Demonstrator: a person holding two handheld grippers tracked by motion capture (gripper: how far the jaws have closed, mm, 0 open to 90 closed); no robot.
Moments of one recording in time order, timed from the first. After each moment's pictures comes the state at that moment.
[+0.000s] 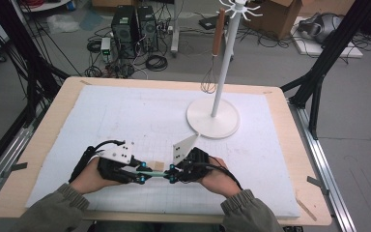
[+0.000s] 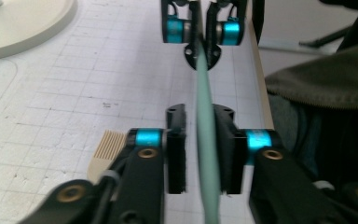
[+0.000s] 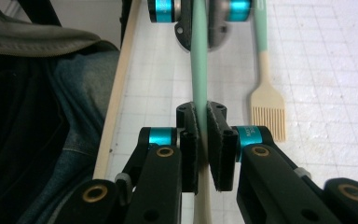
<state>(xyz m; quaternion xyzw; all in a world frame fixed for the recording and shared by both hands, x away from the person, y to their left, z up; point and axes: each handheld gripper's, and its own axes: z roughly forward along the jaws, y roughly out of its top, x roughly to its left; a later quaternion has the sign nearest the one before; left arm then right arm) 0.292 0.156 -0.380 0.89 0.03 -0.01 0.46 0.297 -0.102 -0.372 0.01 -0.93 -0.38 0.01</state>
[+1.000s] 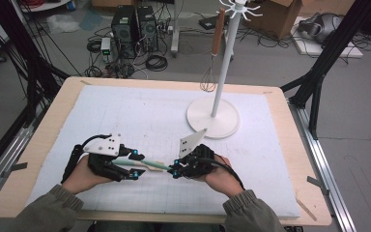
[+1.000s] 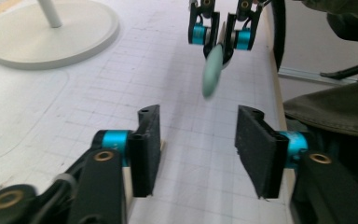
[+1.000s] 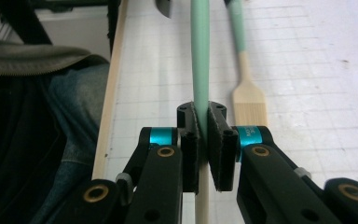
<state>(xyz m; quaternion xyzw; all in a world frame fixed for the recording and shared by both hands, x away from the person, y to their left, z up) 0.292 0.180 -0.372 0.86 0.08 0.04 0.50 0.303 -0.117 -0.366 -0.04 -0.92 -0.40 0.01</state>
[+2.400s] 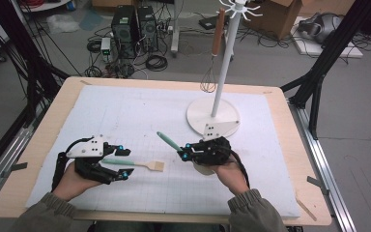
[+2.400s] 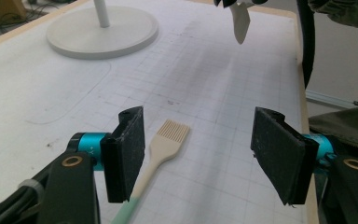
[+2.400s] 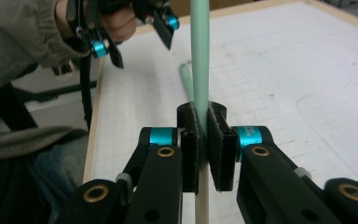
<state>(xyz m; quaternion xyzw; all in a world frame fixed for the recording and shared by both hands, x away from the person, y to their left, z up) 0.281 0.211 -0.382 0.83 0.15 0.08 0.53 0.316 -0.160 -0.359 -0.14 -0.84 -0.53 -0.01</state>
